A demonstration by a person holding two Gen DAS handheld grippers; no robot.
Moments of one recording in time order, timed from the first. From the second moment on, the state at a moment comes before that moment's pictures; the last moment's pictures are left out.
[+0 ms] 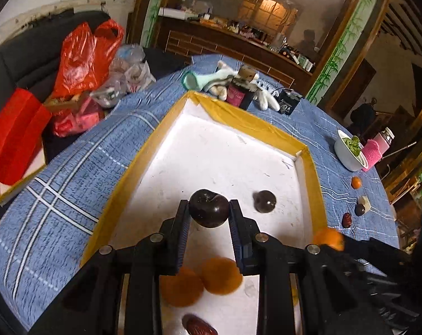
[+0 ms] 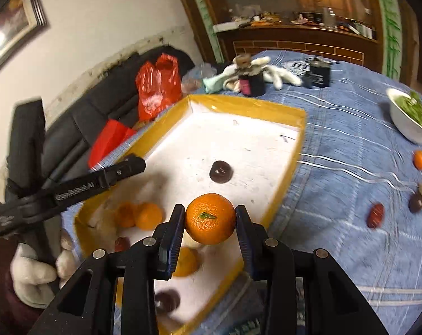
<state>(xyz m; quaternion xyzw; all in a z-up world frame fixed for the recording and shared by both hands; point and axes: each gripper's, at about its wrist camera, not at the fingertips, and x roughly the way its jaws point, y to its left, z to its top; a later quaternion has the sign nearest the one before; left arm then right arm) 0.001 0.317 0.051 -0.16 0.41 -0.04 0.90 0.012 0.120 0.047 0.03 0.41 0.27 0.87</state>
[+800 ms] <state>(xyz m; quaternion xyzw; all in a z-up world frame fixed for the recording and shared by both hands) -0.088 0.276 0.121 -0.15 0.33 -0.09 0.93 -0.046 0.071 0.075 0.06 0.38 0.20 0.90</state>
